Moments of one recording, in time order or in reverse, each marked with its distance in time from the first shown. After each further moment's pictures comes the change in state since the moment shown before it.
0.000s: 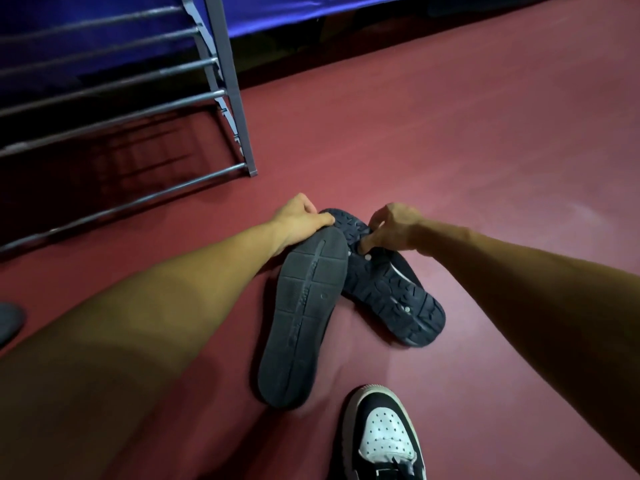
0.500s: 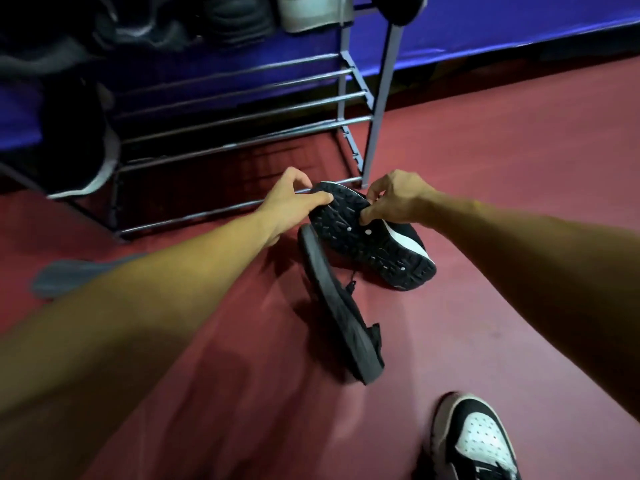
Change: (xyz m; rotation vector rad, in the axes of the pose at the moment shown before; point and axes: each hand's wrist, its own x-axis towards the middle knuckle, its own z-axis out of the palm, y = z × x) left_hand -0.095 -0.081 -0.167 -0.253 0.390 0.087; right_hand -0.032 -0.182 0.026 -0.069 0.132 -0.354
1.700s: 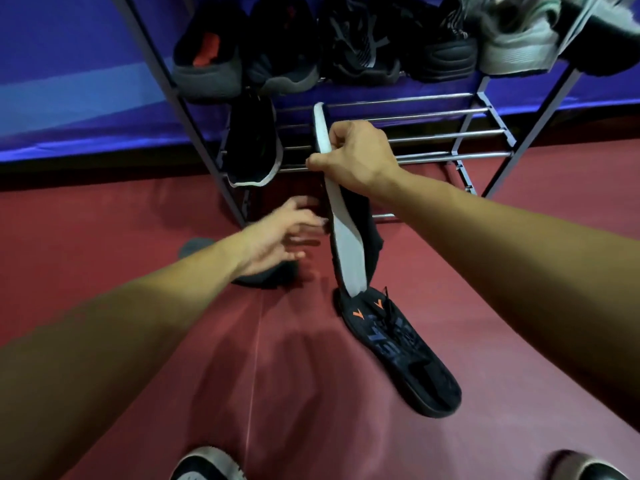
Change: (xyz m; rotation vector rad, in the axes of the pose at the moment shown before) left_hand -0.092 -0.076 -0.208 -0.412 -0.165 -0.171; right_hand -0.012 -0.272 0.067 0.245 0.326 -0.440
